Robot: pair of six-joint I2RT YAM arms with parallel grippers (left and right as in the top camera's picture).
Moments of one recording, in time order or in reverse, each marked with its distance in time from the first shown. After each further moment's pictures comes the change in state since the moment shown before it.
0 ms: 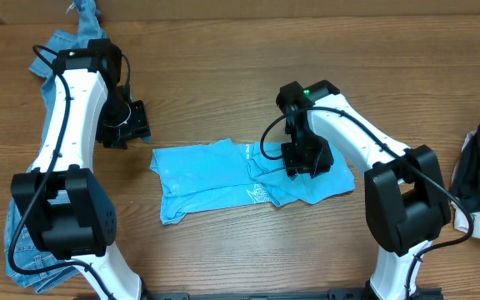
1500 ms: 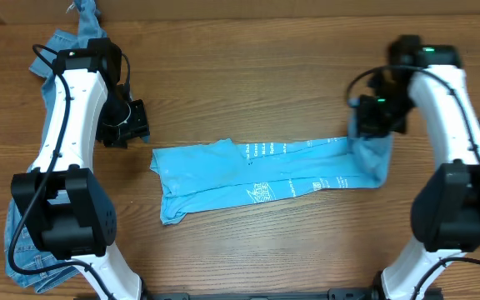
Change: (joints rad) left arm 0.000 0.000 0.000 0.014 -0.003 0.000; right arm -0.423 -0.071 0.224 -0.122 -0.111 -0.145
